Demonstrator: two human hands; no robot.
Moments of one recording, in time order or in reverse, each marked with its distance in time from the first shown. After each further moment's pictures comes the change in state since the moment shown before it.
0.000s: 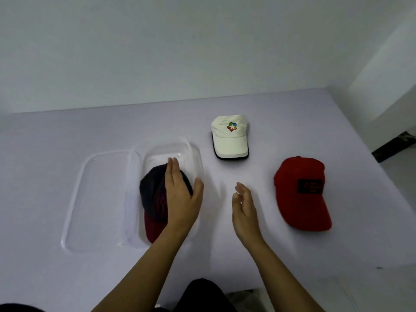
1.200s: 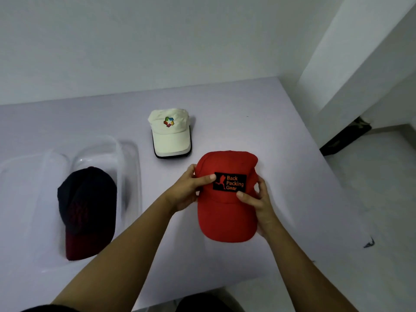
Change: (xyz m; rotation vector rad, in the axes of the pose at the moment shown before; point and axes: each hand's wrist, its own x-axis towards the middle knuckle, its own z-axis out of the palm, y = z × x) left_hand 0.018 0.067 0.169 -0.726 -0.880 -0.539; right_hand 0.067 0.058 -0.205 0.534 -0.156 0.162
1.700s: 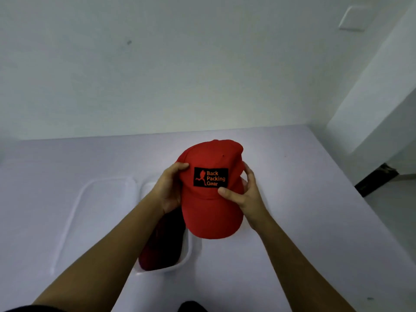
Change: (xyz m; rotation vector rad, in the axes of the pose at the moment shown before) left_hand -0.144 0.098 -0.144 -0.298 0.045 0.219; right_hand -0.011 -0.038 0.215 -0.248 -0.190 -0.275
